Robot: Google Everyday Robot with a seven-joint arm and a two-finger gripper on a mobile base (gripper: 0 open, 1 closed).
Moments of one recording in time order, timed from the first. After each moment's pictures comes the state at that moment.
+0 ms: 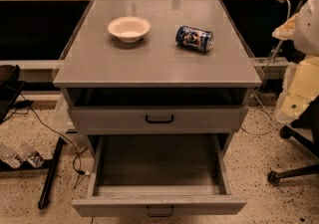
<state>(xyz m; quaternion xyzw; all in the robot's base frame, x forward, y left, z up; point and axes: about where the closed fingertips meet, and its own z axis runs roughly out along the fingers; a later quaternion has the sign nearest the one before) 0.438 -0.217 0.976 -0.60 0.78 -0.03 0.16</state>
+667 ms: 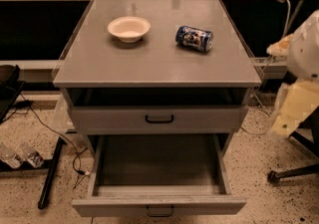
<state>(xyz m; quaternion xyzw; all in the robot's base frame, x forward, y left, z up) 0.428 -0.209 0.947 -0.60 0.78 -0.02 0.17</state>
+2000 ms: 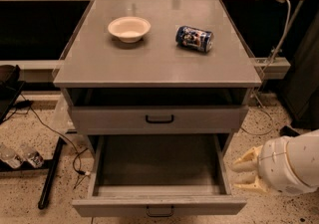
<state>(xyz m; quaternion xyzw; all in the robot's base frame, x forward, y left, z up) 0.352 -0.183 0.761 -0.62 0.74 0.08 0.23</state>
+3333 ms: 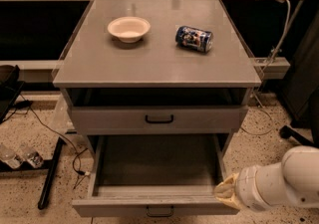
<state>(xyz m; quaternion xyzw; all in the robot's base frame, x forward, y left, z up) 0.360 -0.177 0.622 -0.57 0.78 0.13 0.23</state>
